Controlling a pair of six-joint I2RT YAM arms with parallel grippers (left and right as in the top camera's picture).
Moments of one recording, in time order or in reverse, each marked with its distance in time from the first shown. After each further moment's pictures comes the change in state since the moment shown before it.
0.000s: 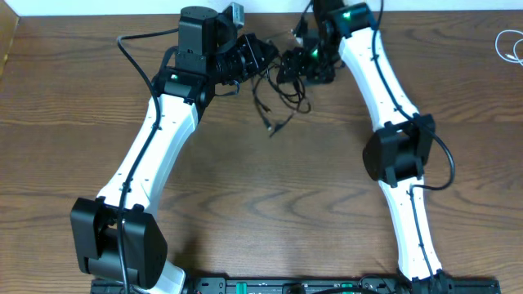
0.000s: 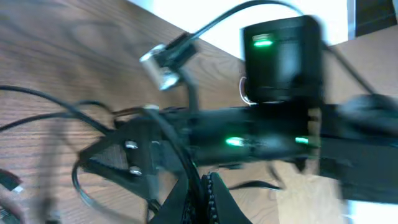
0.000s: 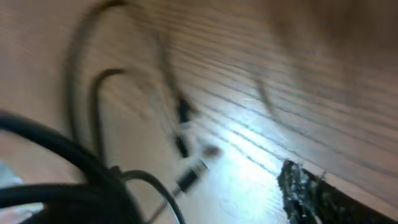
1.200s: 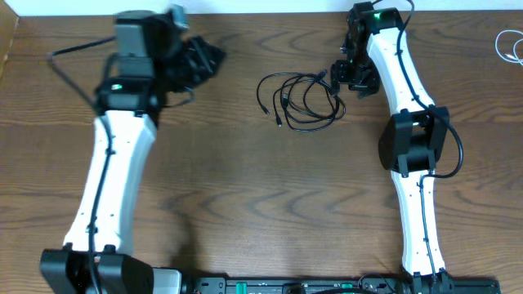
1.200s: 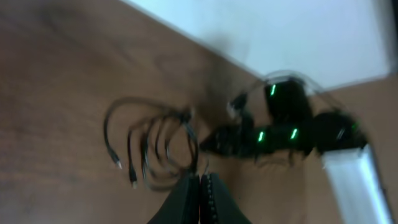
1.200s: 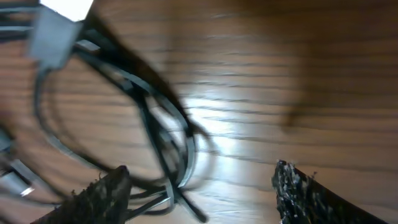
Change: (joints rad) left arm 0.160 -0.151 0.013 -0.294 -0.079 0.161; right arm -0.156 0.086 -0.006 -0.144 0.317 -0.027
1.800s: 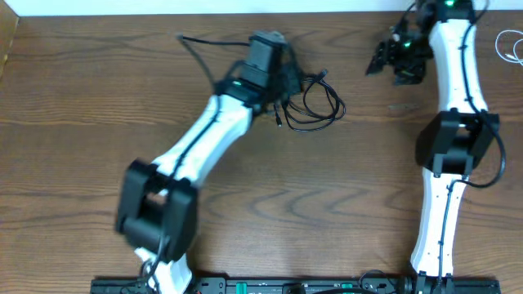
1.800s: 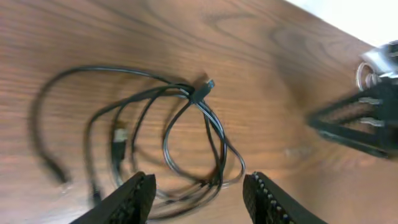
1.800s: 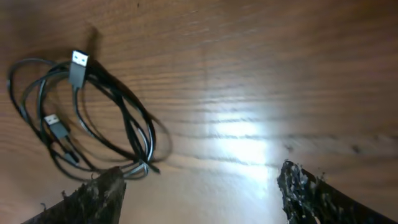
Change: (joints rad) left arm -0.401 0.362 0.000 0.274 -0.408 -0.095; right arm -0.231 -0.103 0.000 -0.016 -0.181 -0.056
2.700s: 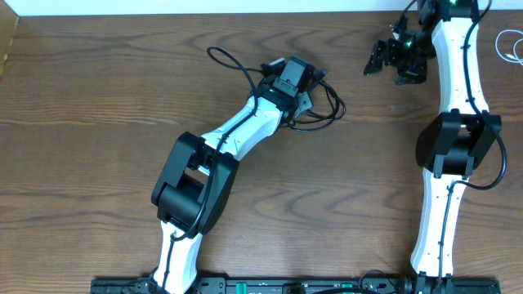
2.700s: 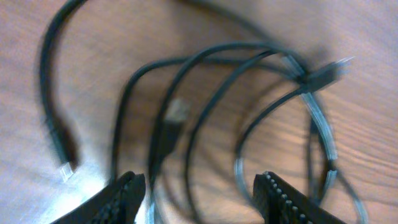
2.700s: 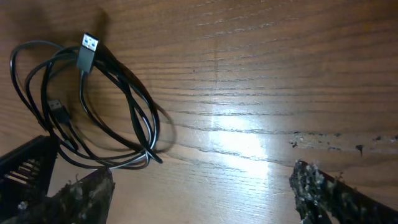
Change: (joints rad) left arm -0.078 0.206 0.056 -0.110 -0.253 -0.216; right arm 0.007 -0.011 0.000 -0.018 -0.009 -0.060
